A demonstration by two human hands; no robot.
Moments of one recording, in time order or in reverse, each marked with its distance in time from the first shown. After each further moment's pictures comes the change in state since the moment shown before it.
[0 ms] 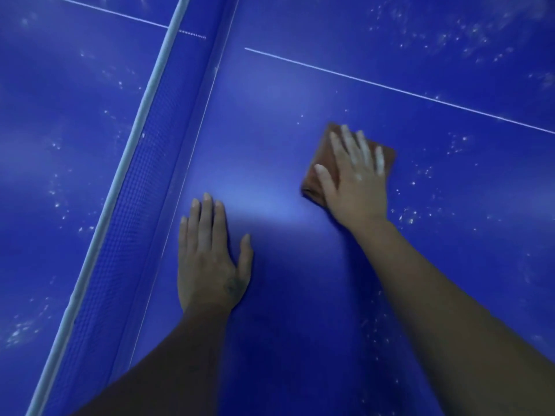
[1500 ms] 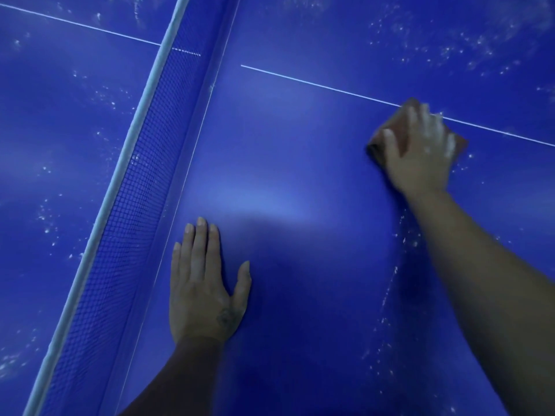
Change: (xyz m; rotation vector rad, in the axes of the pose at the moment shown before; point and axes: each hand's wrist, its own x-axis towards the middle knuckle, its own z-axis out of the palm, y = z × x) left_hand -0.001 -0.003 0.005 -0.002 -0.008 0.004; right_hand 0.082 0.100 -0.013 0.005 0.060 0.324
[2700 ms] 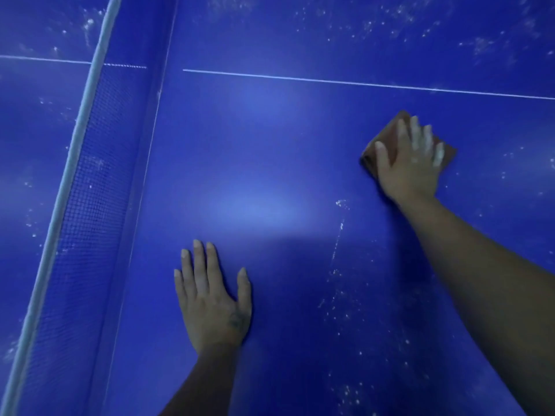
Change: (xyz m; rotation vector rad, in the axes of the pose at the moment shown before) left_hand -0.081 0.068 0.010 0.024 -0.010 -0.122; right_hand -0.073 0.110 -0.022 0.000 -0.042 0.109
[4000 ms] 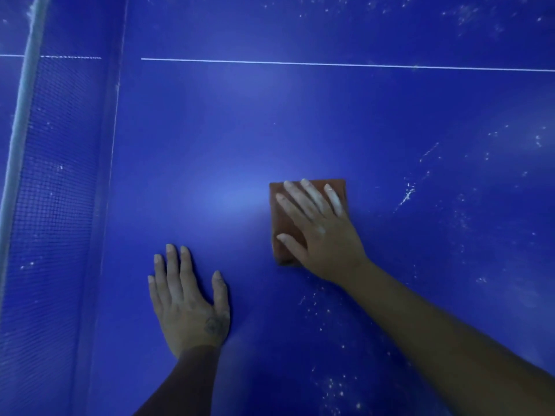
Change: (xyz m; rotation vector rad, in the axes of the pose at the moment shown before) left_hand 0.000 -0.003 0.003 -0.026 0.050 -0.003; right_hand -0.136 -0.044 0.031 0.083 -0.014 -0.684
